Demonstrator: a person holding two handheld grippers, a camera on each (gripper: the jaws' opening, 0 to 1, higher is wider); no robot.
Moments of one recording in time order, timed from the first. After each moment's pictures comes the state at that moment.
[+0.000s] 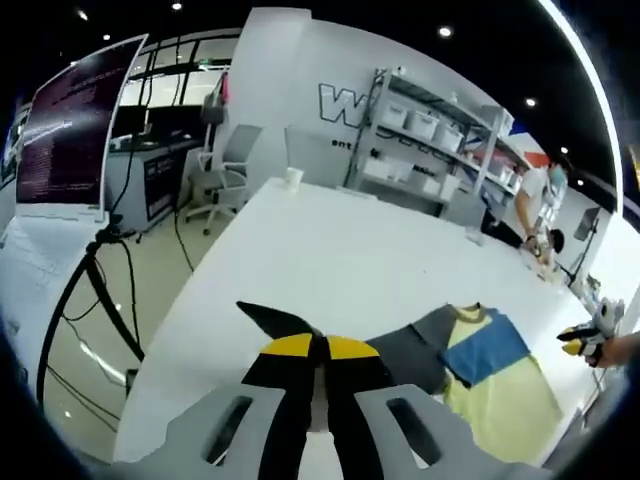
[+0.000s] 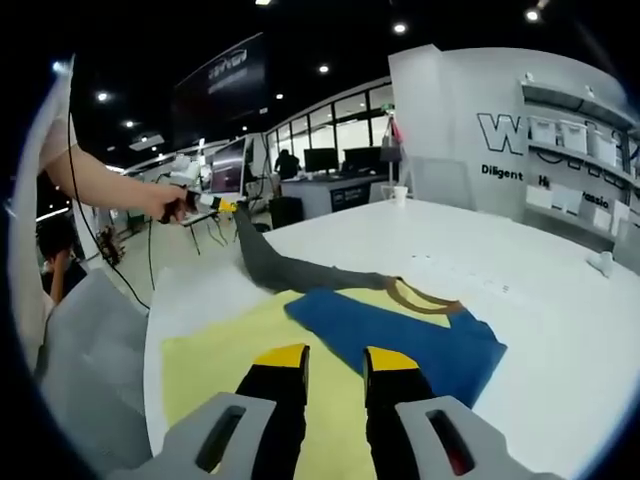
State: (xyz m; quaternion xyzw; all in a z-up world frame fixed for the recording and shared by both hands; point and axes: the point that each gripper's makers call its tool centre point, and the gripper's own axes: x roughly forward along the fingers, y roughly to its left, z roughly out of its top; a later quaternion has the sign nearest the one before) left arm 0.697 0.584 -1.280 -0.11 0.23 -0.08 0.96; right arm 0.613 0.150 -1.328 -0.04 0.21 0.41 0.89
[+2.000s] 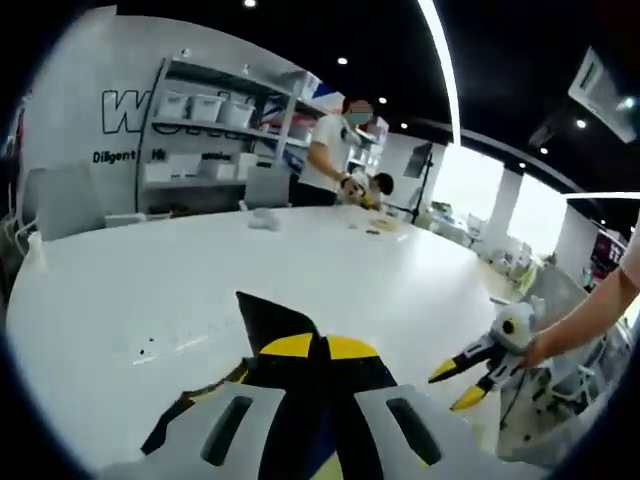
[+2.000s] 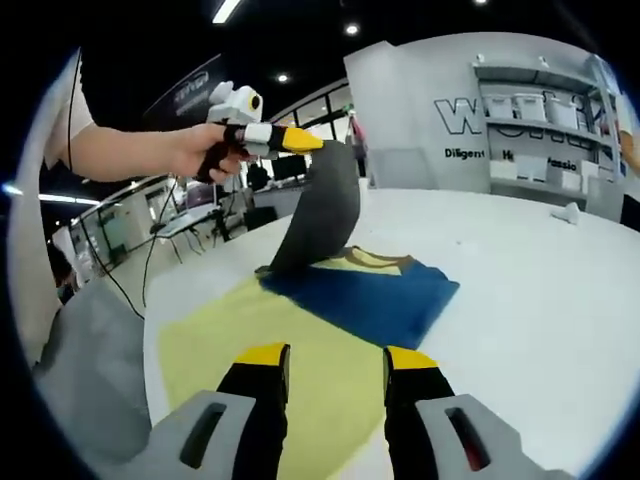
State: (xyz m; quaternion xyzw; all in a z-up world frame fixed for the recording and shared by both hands) left arm 0.722 0.164 -1.246 0.01 0.23 -0.49 0.84; right arm 0.582 0.067 -1.357 0.01 0.23 0.36 0.91
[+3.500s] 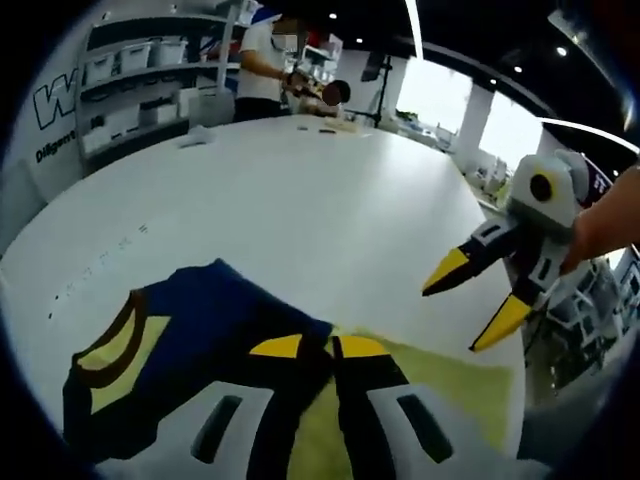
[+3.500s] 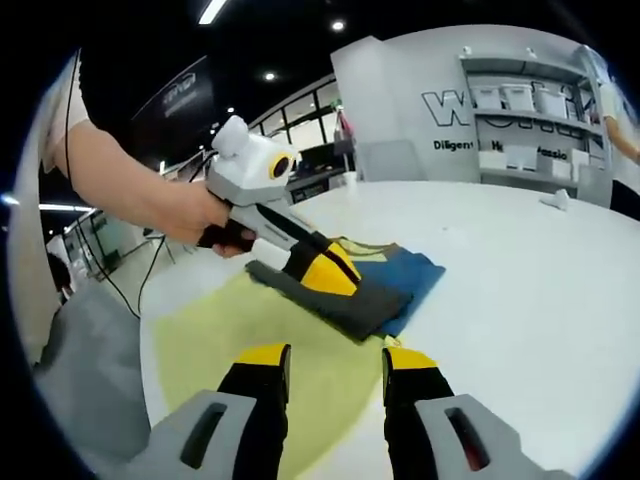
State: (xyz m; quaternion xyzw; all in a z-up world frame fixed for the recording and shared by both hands) left arm 0.660 0.082 -1.380 0.11 0.32 -0.54 0.77; right arm 0.582 0.051 -1.366 0.02 0.24 0.34 0.91
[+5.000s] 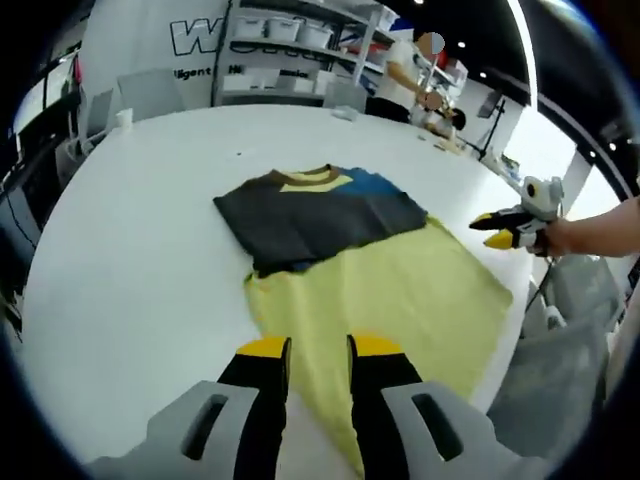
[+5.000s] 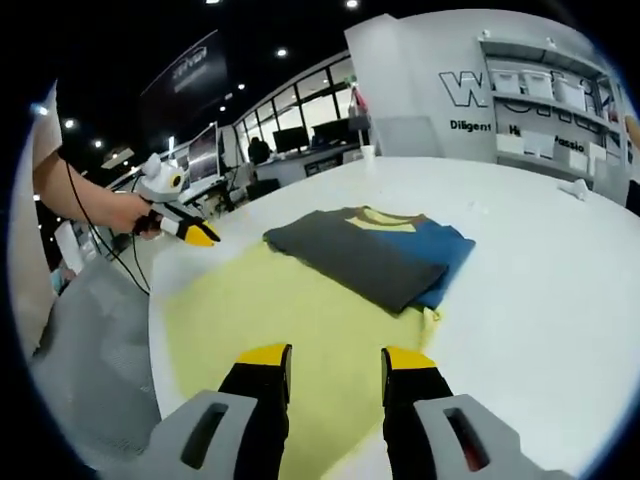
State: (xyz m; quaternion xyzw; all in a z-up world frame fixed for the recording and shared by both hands) left arm 0.567 0.373 -1.395 0.00 0.42 -0.33 0.85; right arm 0.552 0.074 -1.392 0.00 0.29 0.36 0.88
